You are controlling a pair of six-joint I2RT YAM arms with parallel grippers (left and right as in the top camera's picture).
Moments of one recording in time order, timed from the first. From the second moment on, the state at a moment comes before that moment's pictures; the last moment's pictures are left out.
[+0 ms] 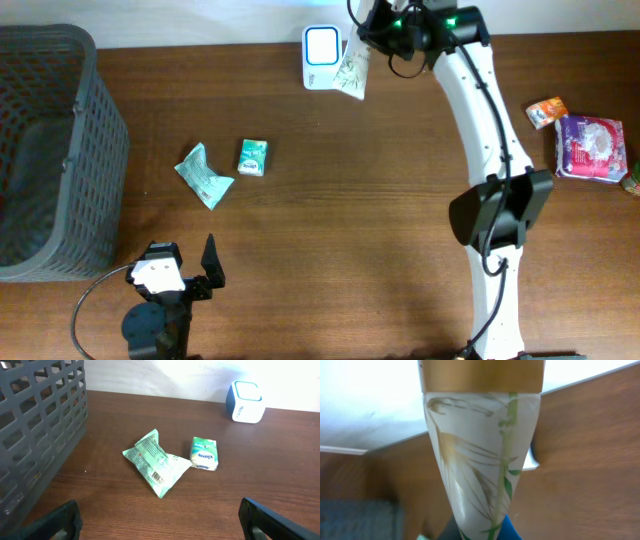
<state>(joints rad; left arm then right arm) 0.13 0.01 0.11 -0.36 0.09 -0.07 0.21 2.38 2.55 -0.89 -0.29 0.60</state>
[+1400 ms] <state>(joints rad) 0.13 0.01 0.11 -0.36 0.09 -0.07 -0.08 2.45 2.50 -1.44 0.32 0.44</state>
